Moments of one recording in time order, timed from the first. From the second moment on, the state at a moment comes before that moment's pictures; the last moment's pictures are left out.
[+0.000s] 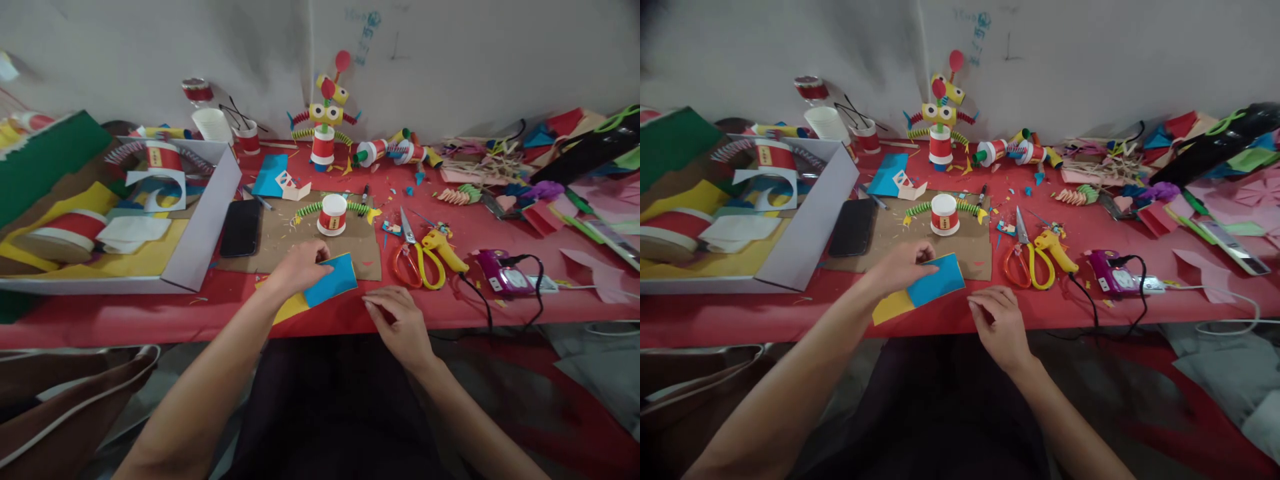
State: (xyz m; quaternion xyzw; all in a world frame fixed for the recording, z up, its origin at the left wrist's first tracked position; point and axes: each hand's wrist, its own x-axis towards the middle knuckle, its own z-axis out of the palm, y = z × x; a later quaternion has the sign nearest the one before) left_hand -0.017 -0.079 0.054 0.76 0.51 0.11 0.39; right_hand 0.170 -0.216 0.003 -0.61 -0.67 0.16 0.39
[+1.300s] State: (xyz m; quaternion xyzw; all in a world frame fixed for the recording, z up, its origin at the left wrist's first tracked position) left_hand -0.036 -0.168 0.023 0.12 0.48 0.50 0.72; right_hand 0.254 -0.172 0.058 -0.73 -0.60 -0.15 0.31
